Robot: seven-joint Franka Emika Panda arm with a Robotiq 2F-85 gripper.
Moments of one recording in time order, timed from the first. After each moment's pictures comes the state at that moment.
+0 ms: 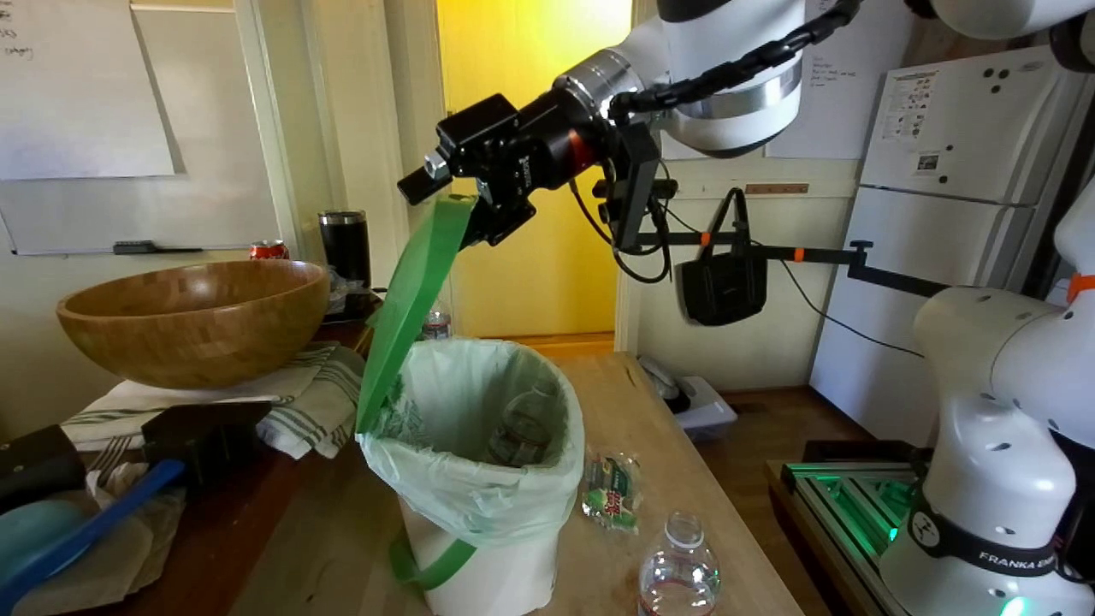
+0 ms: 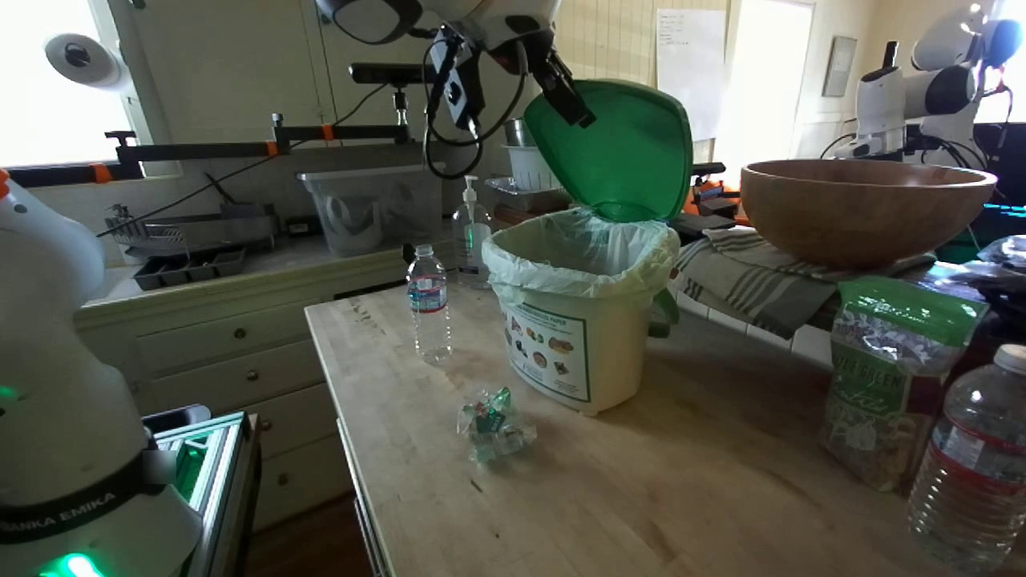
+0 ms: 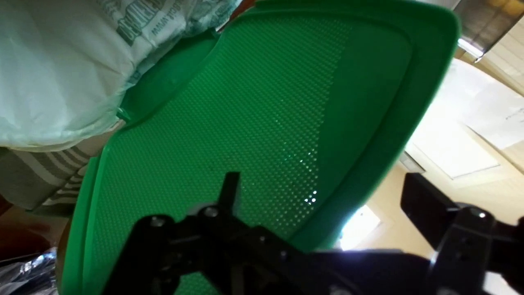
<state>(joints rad) 0.07 -0.37 -0.04 -2.31 1.12 2.76 -0.50</state>
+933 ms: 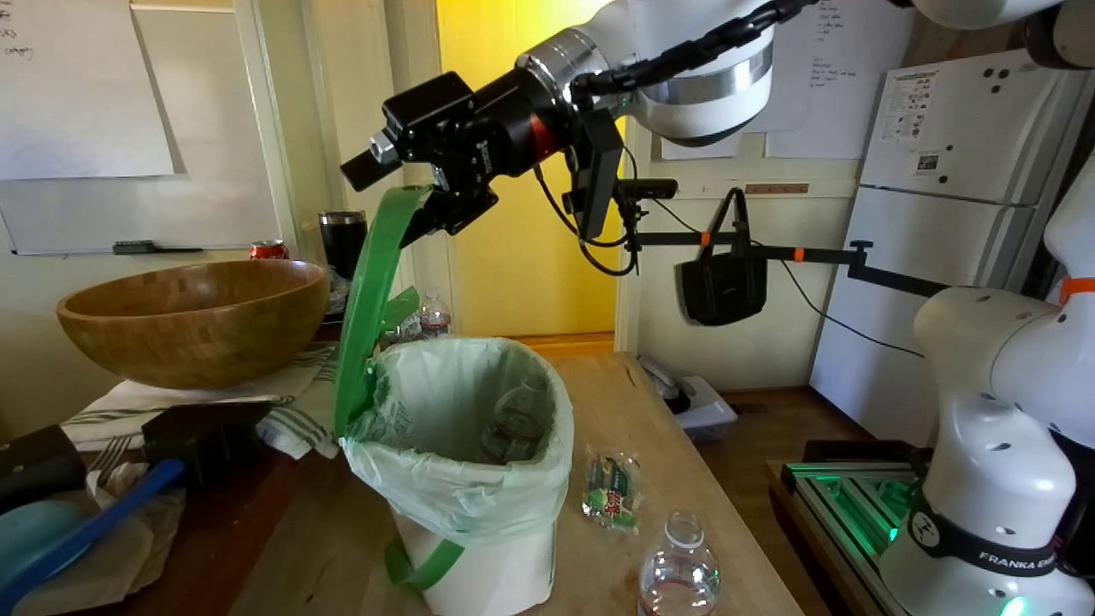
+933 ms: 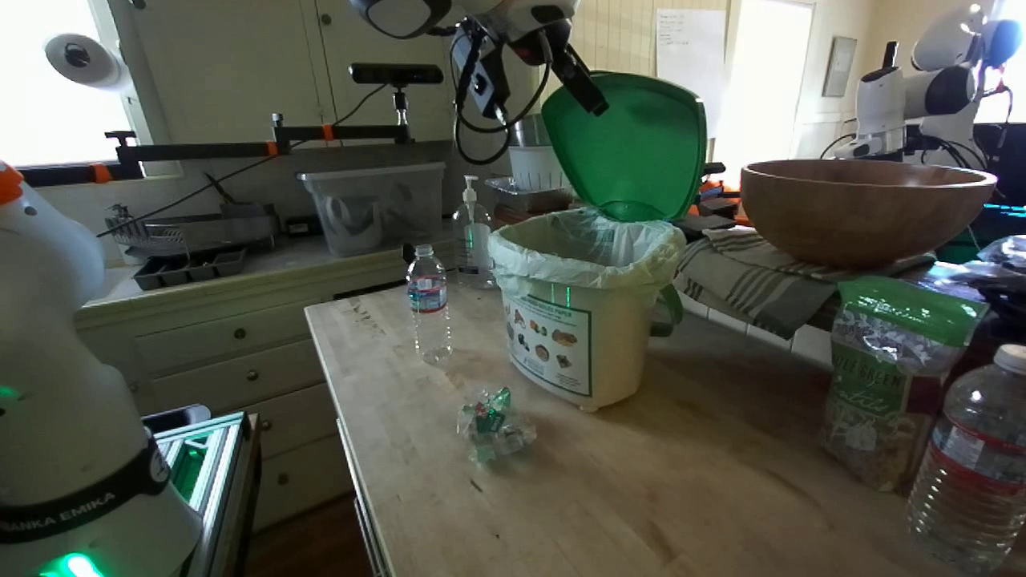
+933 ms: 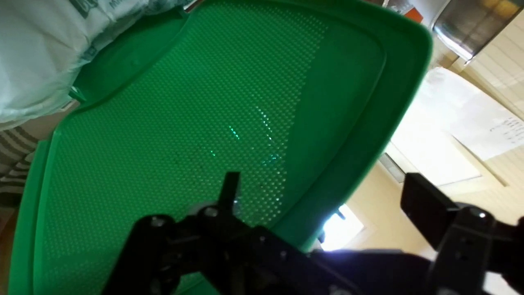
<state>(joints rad) 0.07 -0.28 -0.01 -2.20 1.11 2.76 -0.52</state>
